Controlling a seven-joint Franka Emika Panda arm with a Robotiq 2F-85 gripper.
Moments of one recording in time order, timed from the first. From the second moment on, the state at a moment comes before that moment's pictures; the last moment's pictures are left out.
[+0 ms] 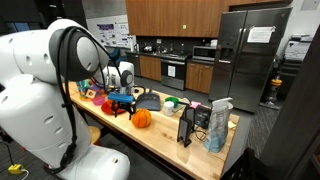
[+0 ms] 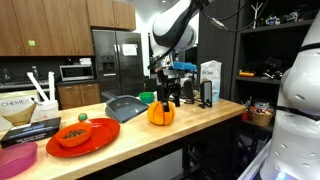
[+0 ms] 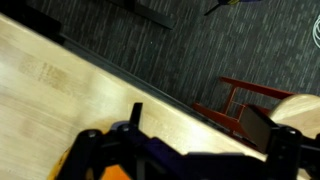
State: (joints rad) arm 0.22 -0.24 0.21 -2.45 0.21 1.98 -0.05
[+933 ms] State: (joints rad) arm 0.21 -0.14 0.25 -2.37 -0.17 1.99 0.17
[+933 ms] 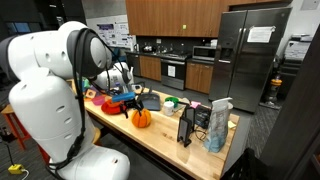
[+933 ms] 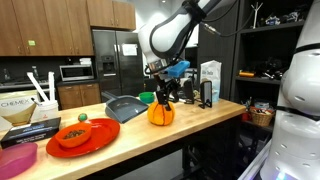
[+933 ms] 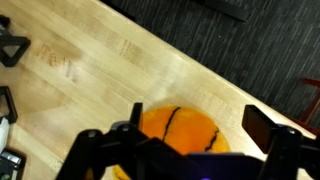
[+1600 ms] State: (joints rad) arm 0.21 0.06 0.24 -2.18 -0.25 1.98 0.23
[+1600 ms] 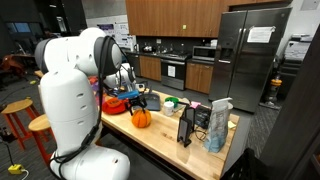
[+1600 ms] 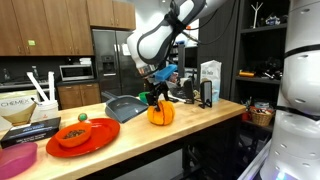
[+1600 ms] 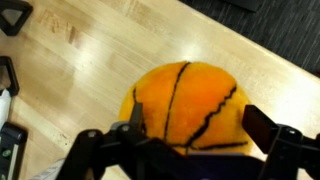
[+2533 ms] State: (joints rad) arm 0.23 0.09 0.24 -2.07 -0.25 2.00 0.26
